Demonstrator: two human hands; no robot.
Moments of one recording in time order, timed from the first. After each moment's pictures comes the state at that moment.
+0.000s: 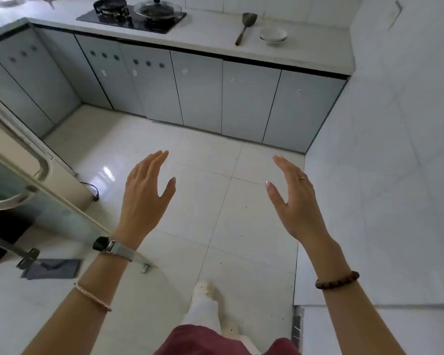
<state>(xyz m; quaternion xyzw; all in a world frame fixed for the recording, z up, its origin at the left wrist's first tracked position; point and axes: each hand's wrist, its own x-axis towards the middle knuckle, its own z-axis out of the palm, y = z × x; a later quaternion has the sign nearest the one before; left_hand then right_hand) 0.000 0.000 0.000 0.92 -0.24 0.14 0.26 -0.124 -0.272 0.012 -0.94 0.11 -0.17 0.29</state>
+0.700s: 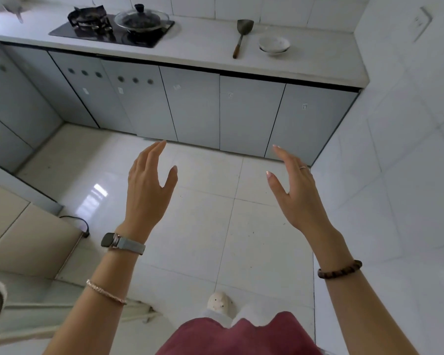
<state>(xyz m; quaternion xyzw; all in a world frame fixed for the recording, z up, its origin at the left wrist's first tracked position) 0.240 -0.061 0.006 0.90 -0.23 0.14 0.34 0.109 -0.311 0.019 -0.92 0.14 -0.17 0.32</state>
